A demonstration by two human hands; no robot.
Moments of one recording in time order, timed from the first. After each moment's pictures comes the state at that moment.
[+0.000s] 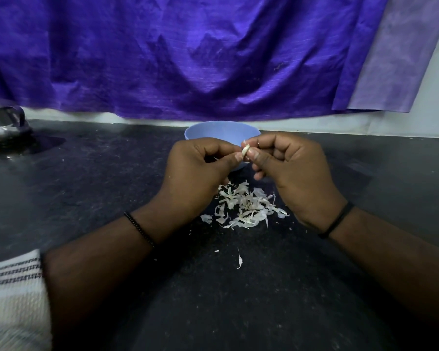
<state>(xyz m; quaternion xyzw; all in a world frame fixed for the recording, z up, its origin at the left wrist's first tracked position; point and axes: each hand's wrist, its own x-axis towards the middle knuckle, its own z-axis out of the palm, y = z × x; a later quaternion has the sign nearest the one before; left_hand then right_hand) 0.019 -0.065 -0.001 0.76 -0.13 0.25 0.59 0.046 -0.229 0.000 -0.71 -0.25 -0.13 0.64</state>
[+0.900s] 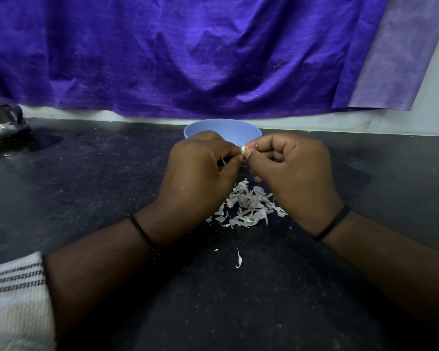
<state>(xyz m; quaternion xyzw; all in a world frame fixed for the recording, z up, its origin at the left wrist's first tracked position) 0.016 -0.066 0.000 0.84 -0.20 0.43 0.28 0.034 -0.221 0.003 -0.76 -0.23 -0.23 0.57</state>
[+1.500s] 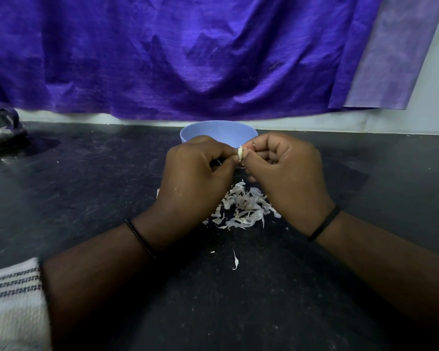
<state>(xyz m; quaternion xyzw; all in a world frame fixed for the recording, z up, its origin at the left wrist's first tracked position) 0.018 -0.069 -0.003 0.82 -0.18 0.41 0.36 0.038 -0.220 0.000 -0.76 -0.21 -0.23 0.57</state>
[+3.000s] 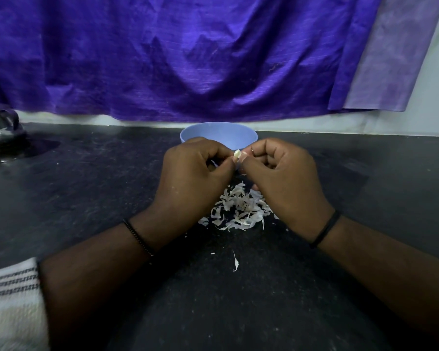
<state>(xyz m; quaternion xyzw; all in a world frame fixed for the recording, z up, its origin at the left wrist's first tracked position) 0.019 -0.068 -0.002 0.83 -0.14 0.38 0.38 0.036 -0.219 -0.003 -0.78 -0.19 -0.21 0.56</state>
